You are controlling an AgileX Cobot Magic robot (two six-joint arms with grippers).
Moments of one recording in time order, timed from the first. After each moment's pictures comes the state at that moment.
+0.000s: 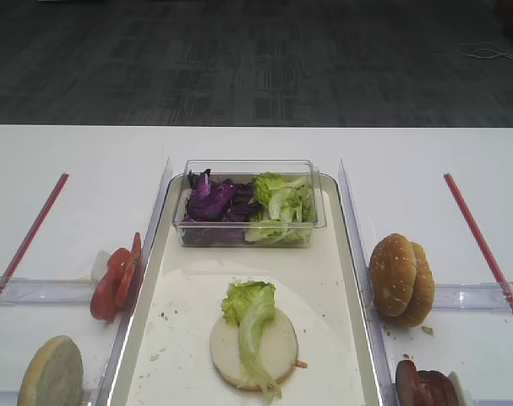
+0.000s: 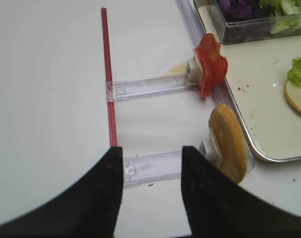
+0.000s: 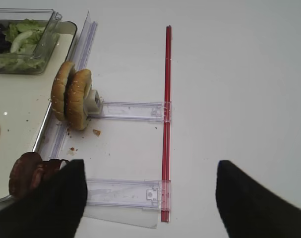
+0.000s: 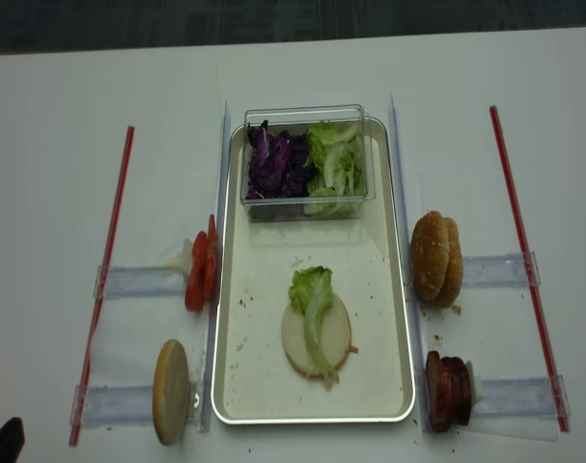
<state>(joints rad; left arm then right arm) -0.11 -0.02 -0.48 0.02 1.19 -0.03 0.01 -0.02 -0.47 0.06 1.15 -0.05</state>
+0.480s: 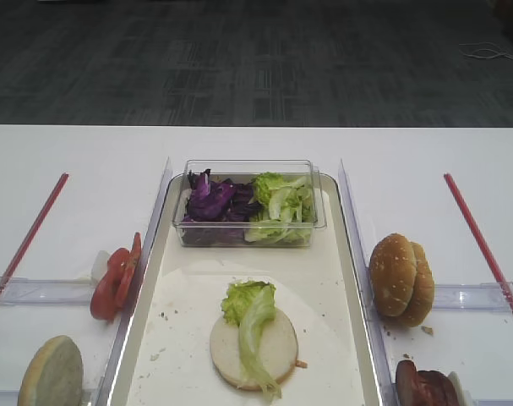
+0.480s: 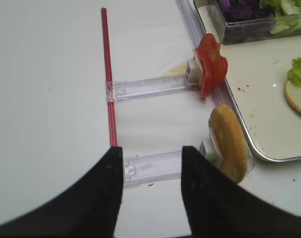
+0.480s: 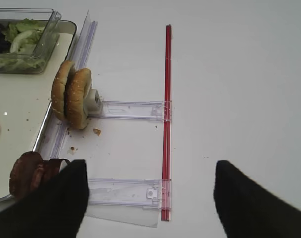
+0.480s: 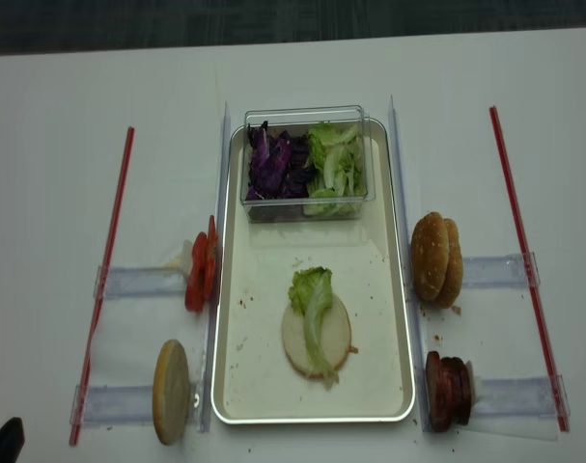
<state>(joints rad) -0.11 -0.02 -0.48 0.02 1.19 -0.03 0.01 -0.02 -0.47 0.06 1.15 -0.04</state>
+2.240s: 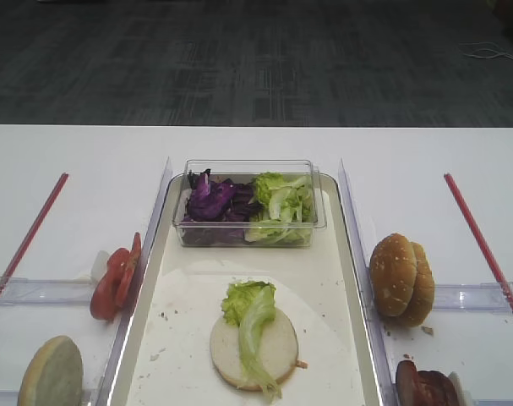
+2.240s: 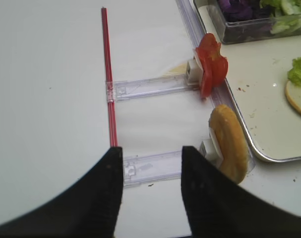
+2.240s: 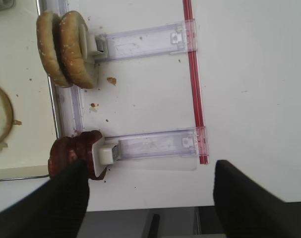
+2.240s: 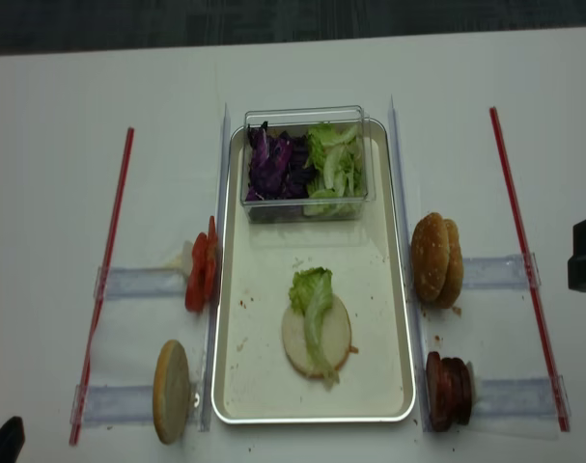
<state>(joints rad) -0.11 -0.02 -0.48 0.02 1.19 -0.03 0.01 0.92 -0.84 0.15 1.25 0.11</state>
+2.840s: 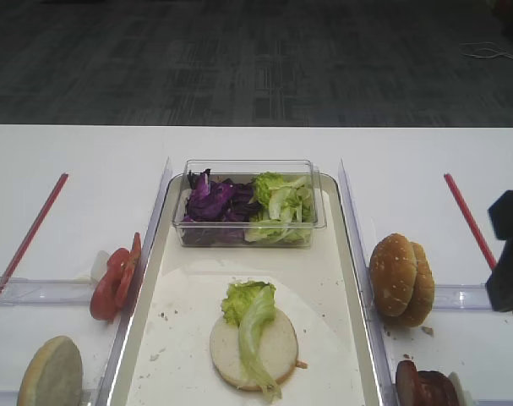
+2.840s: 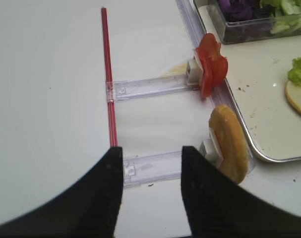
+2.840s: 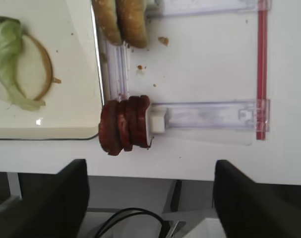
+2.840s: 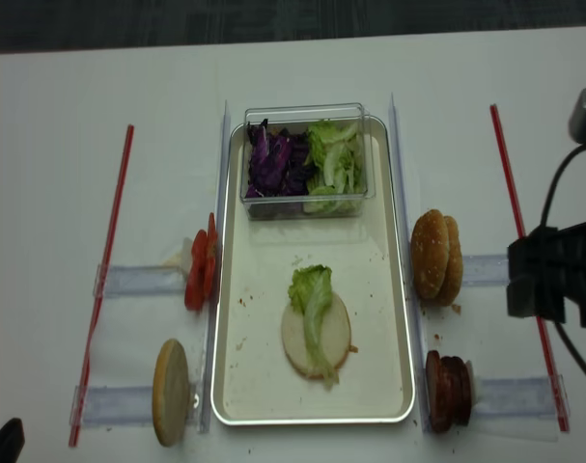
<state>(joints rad) -0.11 -0.02 -0.48 0.02 1.19 -0.03 0.33 1.01 -0.84 0.17 1.24 0.35</state>
